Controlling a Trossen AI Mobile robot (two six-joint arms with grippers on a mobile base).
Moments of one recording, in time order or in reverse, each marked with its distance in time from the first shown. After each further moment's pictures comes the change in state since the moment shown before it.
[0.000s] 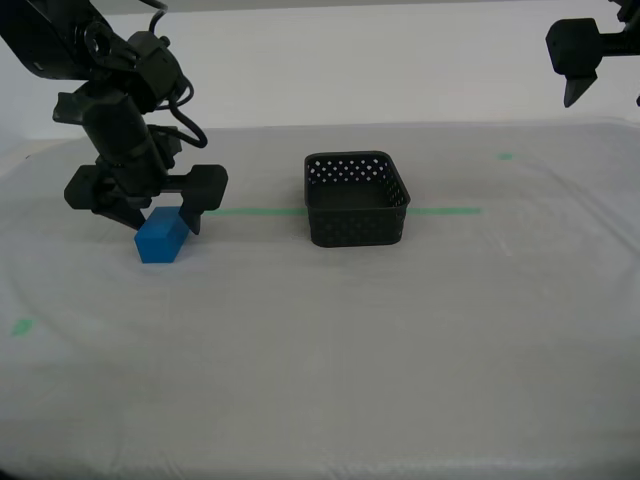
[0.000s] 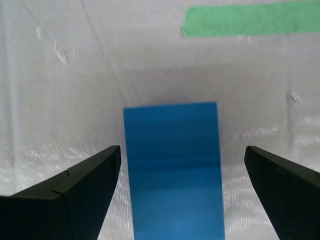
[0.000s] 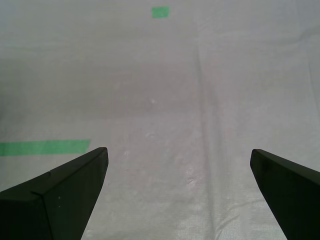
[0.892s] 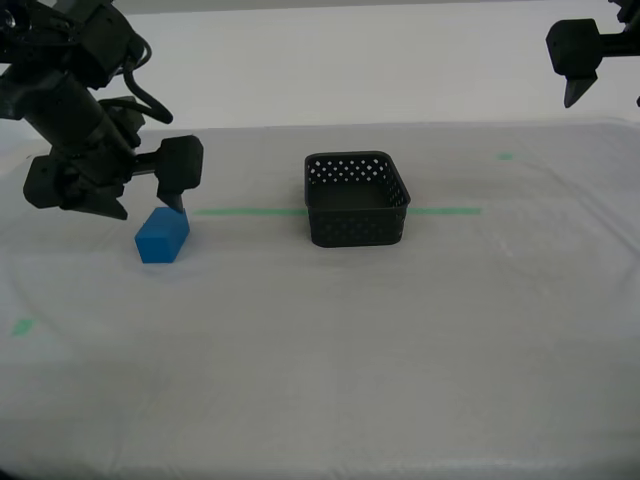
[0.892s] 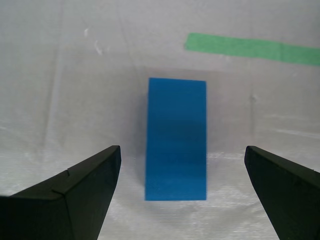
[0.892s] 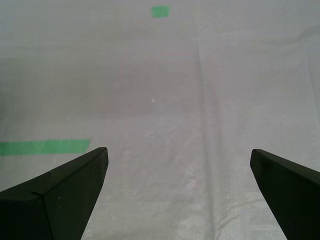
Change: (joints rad) arm 0 0.000 0.000 0.000 -0.001 0.000 0.000; arm 1 0.002 -0.282 -0.235 0.125 0.008 -0.117
